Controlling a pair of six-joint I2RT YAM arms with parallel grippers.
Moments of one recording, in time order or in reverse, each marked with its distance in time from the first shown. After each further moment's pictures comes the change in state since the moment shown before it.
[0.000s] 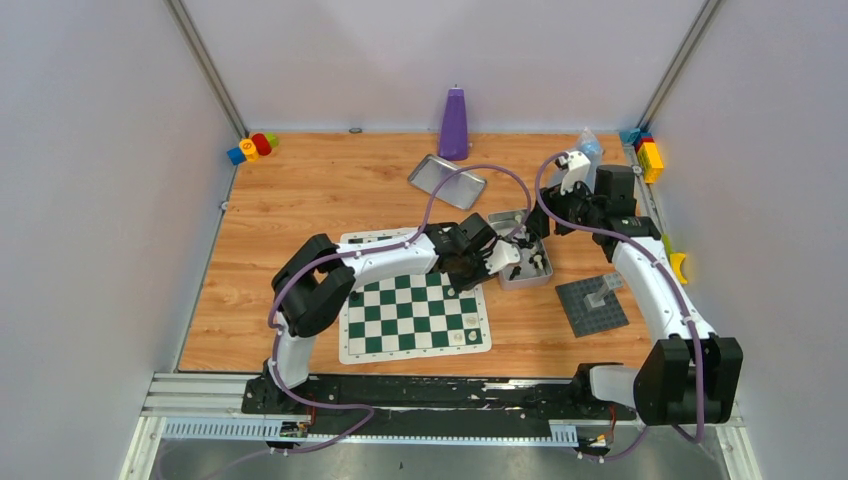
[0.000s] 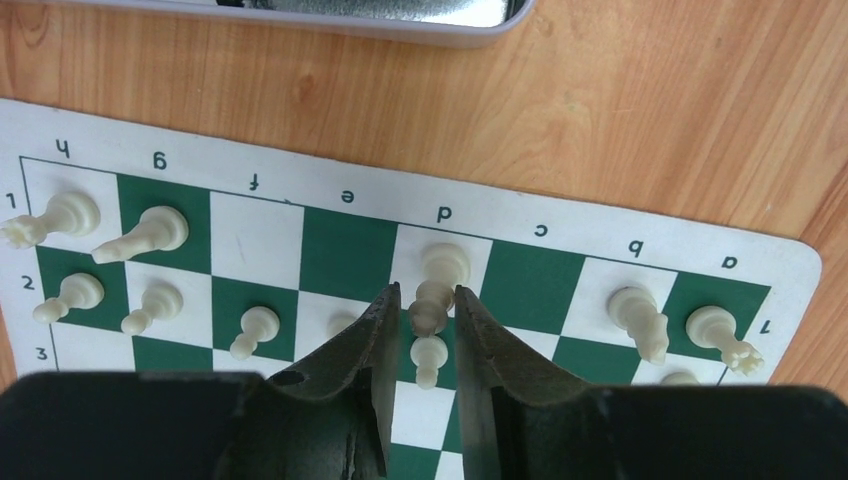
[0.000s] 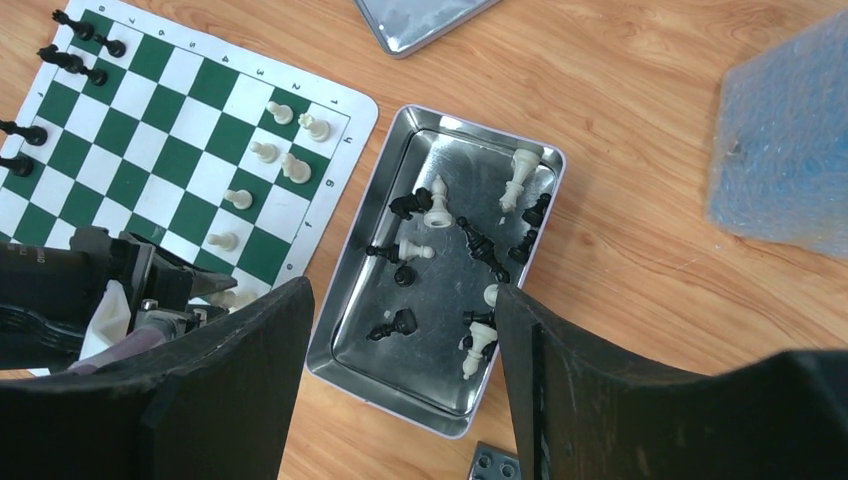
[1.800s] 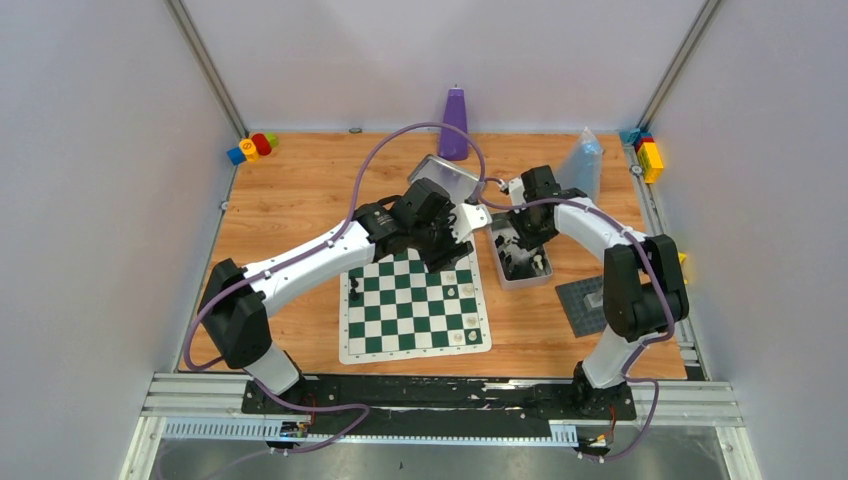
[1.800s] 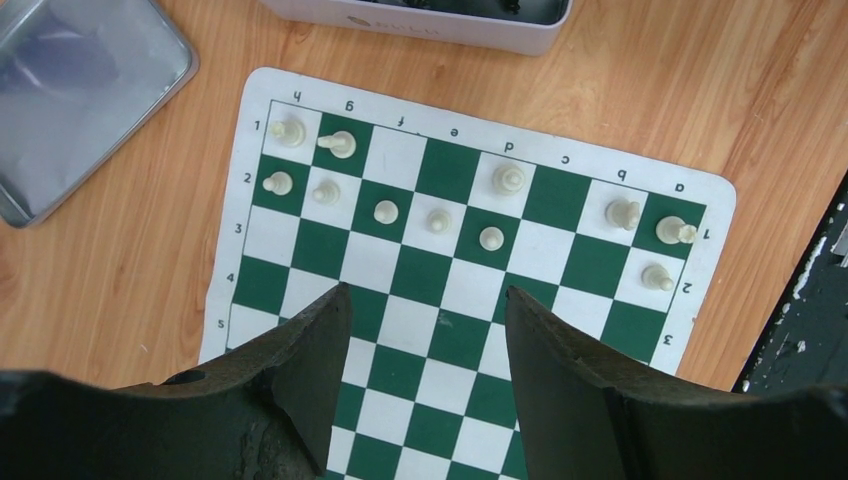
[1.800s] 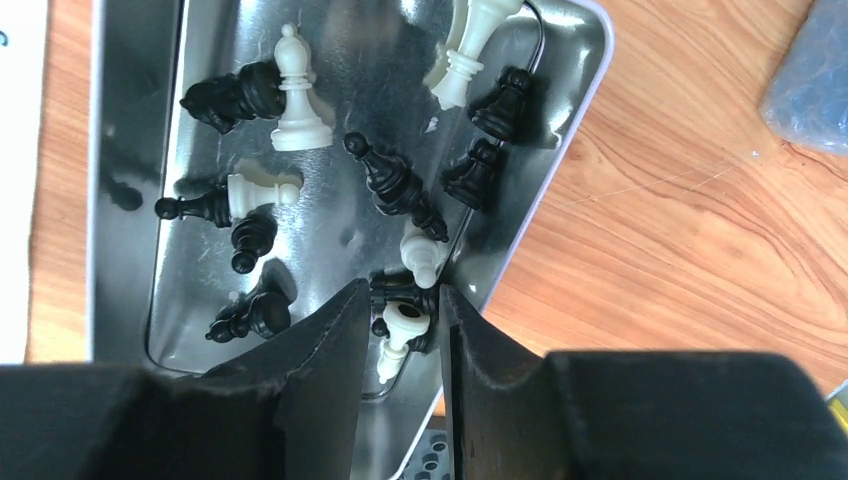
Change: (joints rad) left arm 0.118 -0.385 -0.088 -0.068 0.053 0.030; right arm 0.229 0.462 0.173 -0.207 0.535 -0.131
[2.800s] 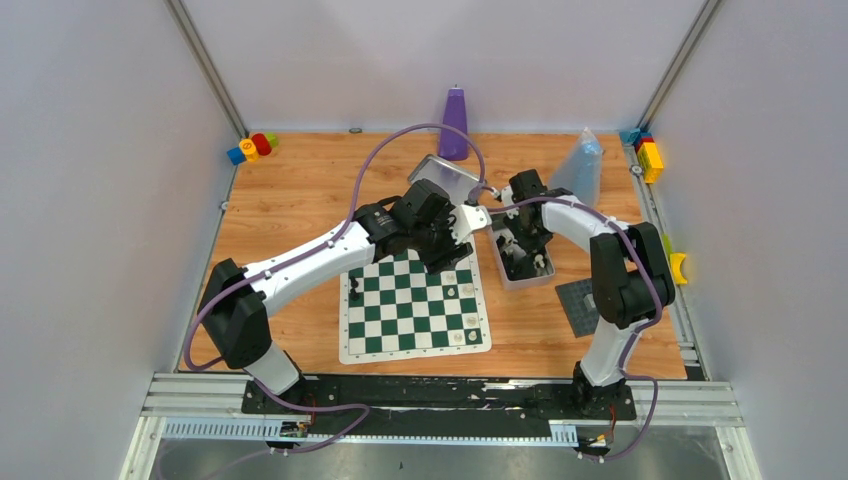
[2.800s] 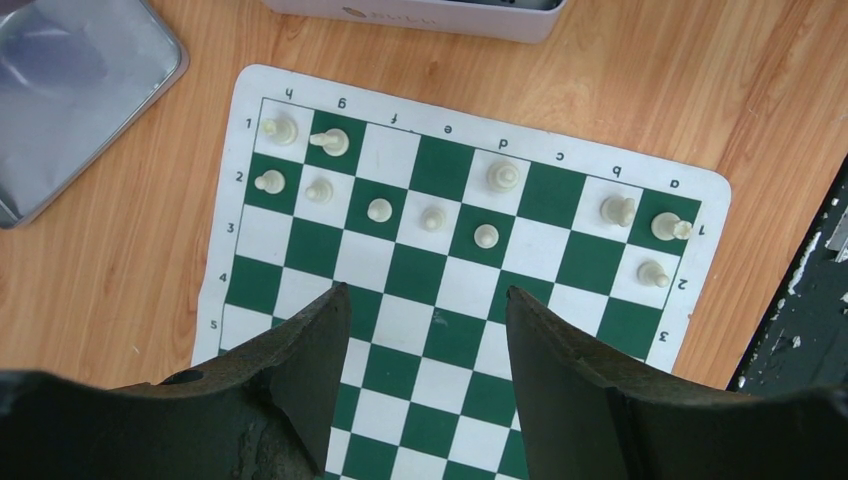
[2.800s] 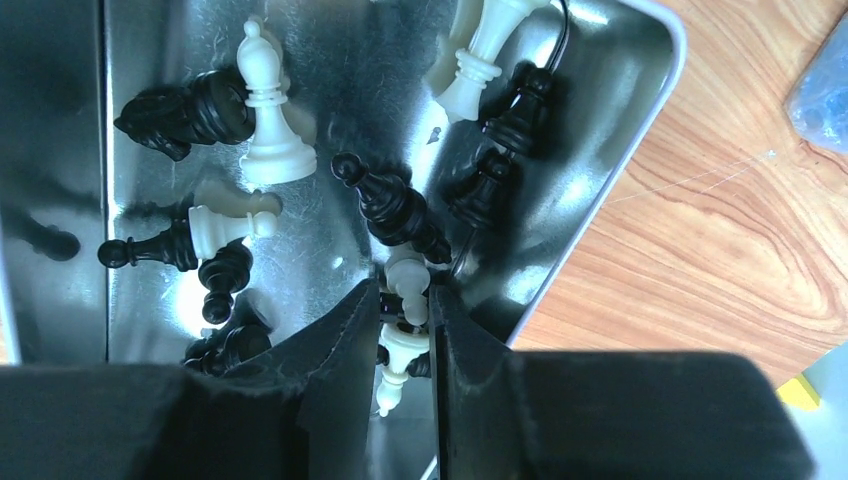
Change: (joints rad) left arm 0.000 -0.001 -0.008 0.000 0.010 -0.001; right arm 0.035 0.106 0.034 -0.022 0.121 -0.008
